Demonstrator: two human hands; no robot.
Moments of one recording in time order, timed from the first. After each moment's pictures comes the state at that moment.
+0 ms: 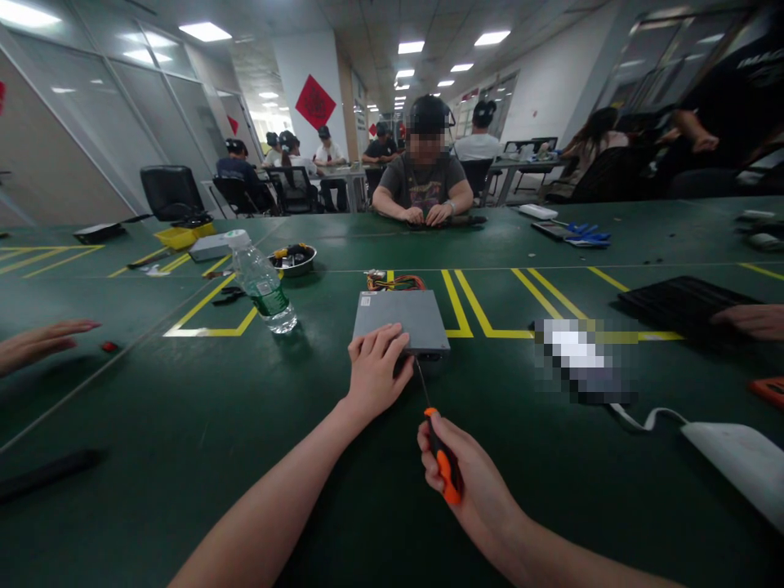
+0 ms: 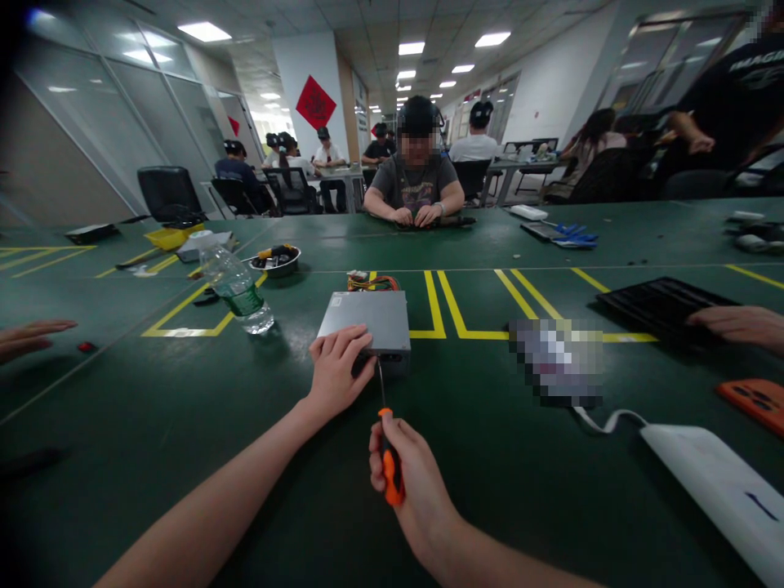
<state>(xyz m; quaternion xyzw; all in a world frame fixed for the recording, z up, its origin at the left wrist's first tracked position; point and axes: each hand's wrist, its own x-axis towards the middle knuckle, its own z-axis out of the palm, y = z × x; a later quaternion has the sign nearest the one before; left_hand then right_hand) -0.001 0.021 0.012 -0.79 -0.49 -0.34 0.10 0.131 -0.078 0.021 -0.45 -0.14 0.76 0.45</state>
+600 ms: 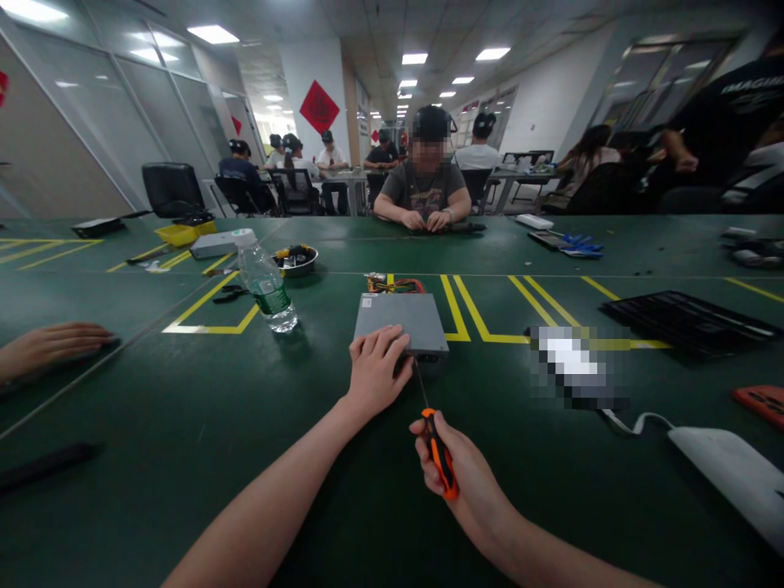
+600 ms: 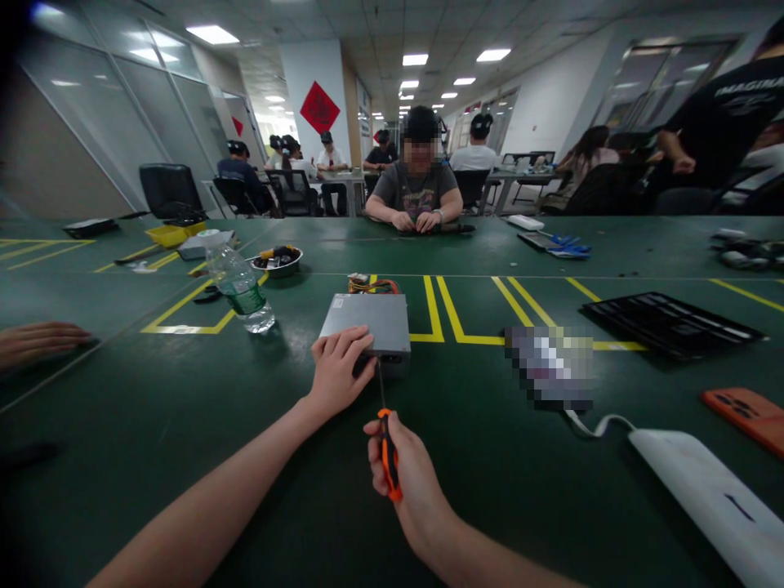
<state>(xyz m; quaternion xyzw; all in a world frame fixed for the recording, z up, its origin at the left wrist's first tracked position) -0.001 0.021 0.011 -0.79 -0.49 -0.34 0.11 0.131 -0.079 0.012 -0.47 -0.19 0.74 0.44</state>
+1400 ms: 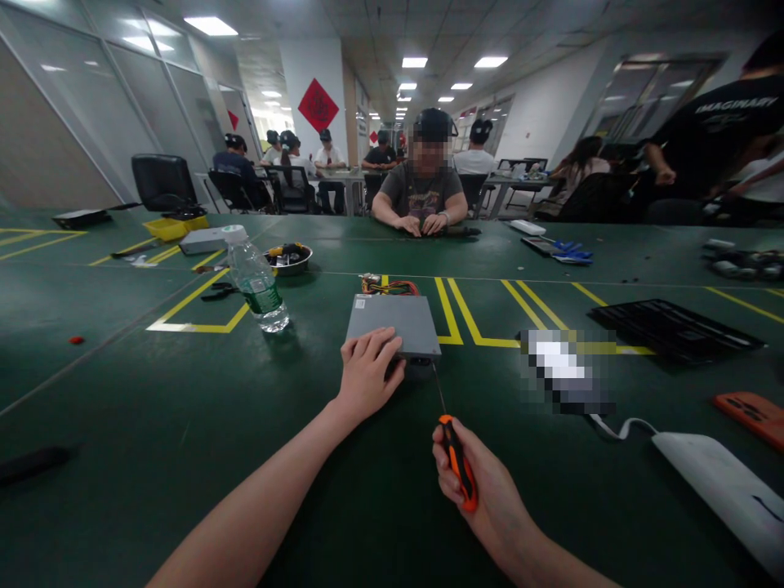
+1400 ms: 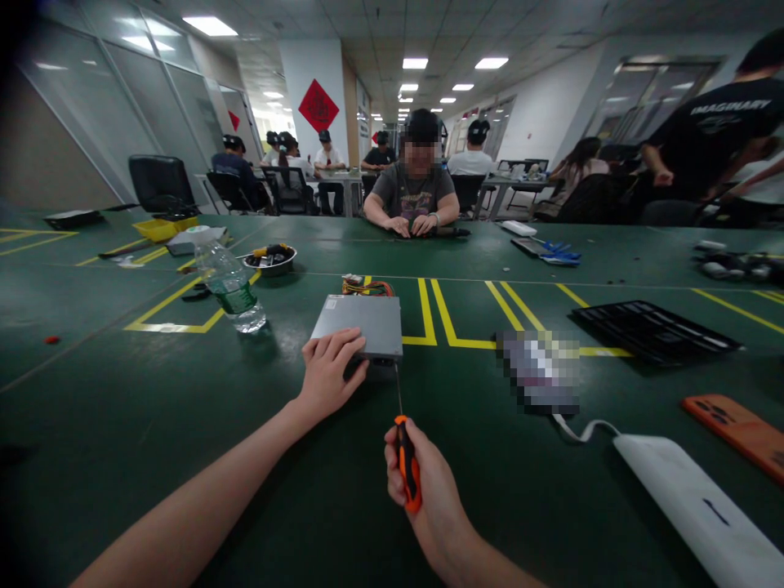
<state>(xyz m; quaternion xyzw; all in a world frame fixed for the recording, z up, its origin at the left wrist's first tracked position) -0.002 0.021 0.011 -0.80 -0.49 -0.34 0.11 0.160 -0.081 0.007 -0.46 -0.14 0.74 0.48</state>
